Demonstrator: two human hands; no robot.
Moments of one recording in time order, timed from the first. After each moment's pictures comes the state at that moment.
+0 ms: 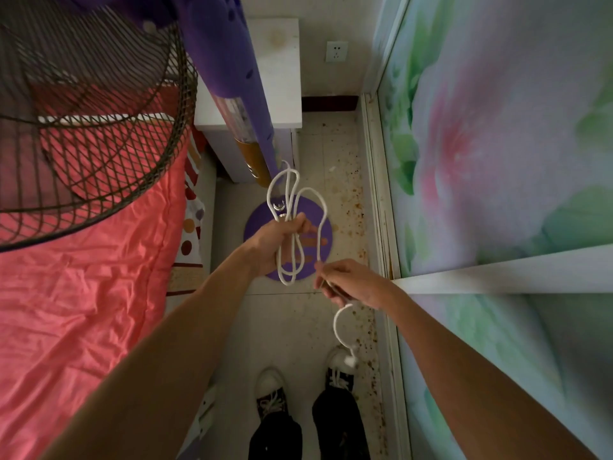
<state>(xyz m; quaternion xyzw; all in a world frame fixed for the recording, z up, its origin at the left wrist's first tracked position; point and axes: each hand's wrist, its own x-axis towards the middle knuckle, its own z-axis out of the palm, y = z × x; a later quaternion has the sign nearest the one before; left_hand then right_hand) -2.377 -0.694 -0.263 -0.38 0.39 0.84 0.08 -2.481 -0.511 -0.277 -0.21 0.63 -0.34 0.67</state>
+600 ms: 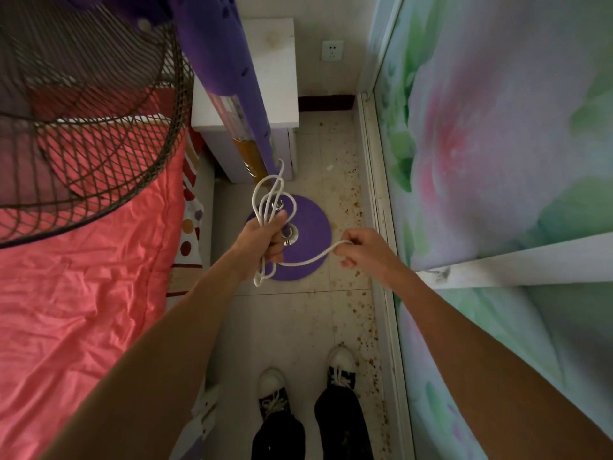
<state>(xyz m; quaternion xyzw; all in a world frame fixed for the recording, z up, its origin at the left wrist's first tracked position) -2.356 -0.701 -0.267 -0.46 0.46 0.76 0.02 -2.512 -0.518 -0.276 -0.23 0.75 -0.41 0.47</state>
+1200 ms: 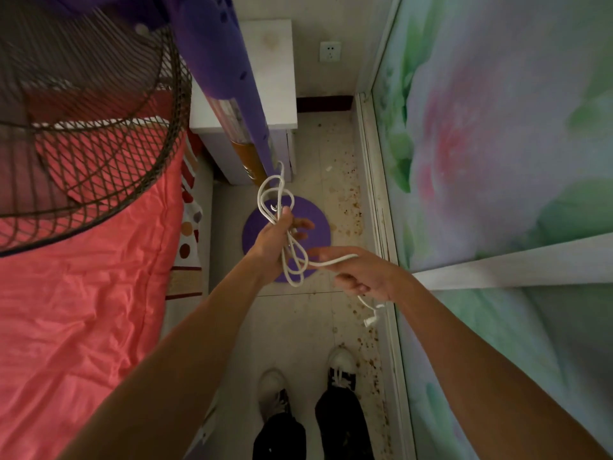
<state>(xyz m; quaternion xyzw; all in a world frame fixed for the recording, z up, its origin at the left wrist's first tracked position) -2.381 -0.674 -0.263 -0.46 0.40 0.79 -0.04 -2.499 -0.514 -0.251 -0.15 0.55 -0.41 0.72</state>
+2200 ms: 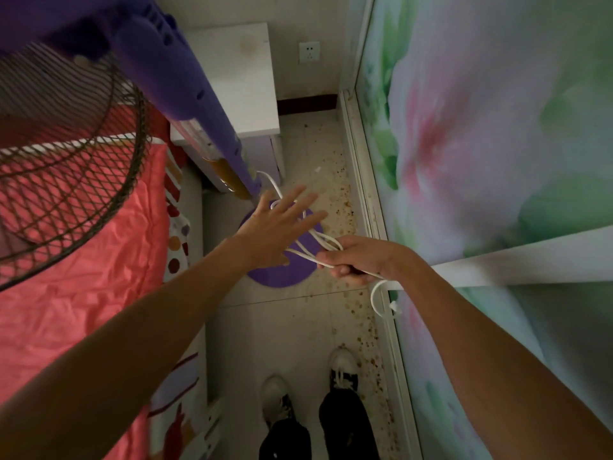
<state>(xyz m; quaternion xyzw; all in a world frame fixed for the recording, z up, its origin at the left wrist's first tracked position) -2.417 -0.703 -0.249 0.04 0.99 -0.08 0.14 -2.541 -0.516 -0.230 -0.21 0.58 -0.32 0.72</state>
